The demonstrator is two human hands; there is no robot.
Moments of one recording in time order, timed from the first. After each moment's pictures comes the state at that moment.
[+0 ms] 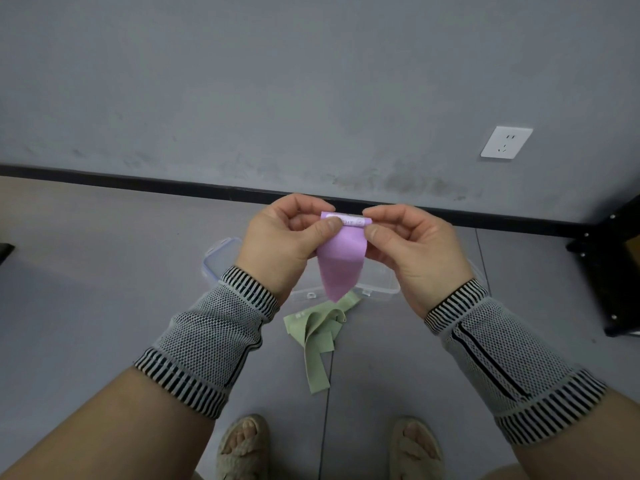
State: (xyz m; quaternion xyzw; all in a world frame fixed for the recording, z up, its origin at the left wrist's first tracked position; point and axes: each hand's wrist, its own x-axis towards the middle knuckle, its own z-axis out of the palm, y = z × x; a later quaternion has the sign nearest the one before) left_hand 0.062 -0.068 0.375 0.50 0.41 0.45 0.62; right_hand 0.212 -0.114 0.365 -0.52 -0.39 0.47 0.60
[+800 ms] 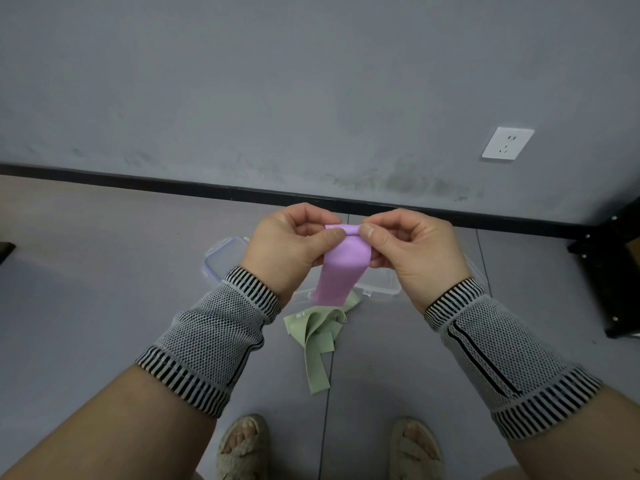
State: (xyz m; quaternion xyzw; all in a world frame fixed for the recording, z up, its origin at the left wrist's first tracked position) left_hand 0.066 -0.070 0.375 0.50 0.46 0.39 0.62; right_hand 0.214 -0.112 0.366 -0.56 -0.43 0.43 0.56
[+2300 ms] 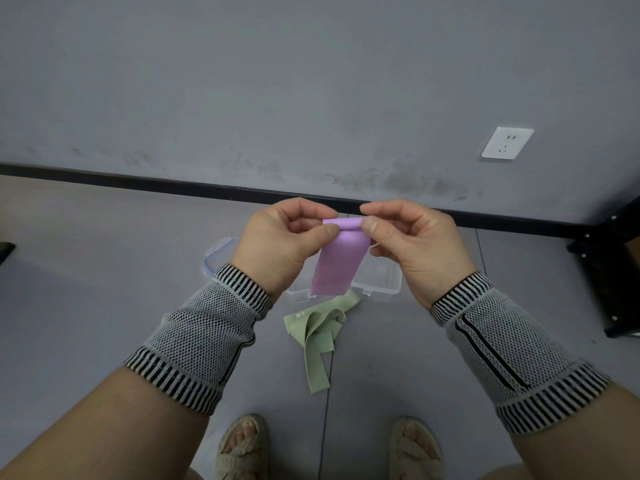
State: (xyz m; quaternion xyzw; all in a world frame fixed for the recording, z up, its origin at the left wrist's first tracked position) left_hand 0.056 -0.068 0.379 0.56 0.46 0.39 0.57; right_hand 0.221 -0.109 0.368 -0.53 -0.46 0.44 0.56
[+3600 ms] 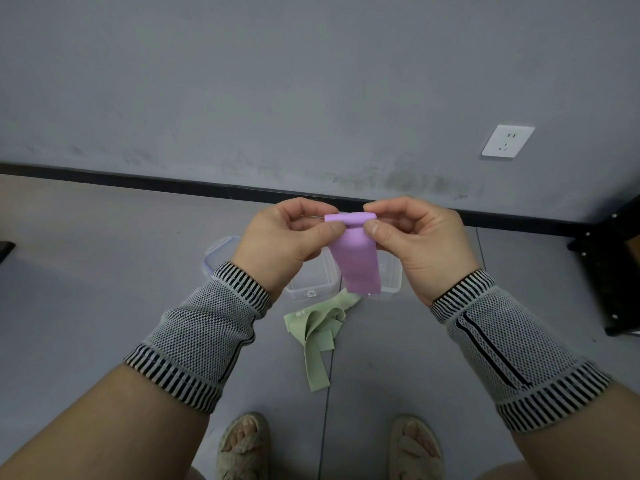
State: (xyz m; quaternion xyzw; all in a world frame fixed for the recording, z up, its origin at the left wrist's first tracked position) left_hand 0.059 -0.069 0.380 0.53 0.46 0.38 0.60; right_hand 0.222 -0.108 0.366 -0.52 -0.47 0.42 0.58
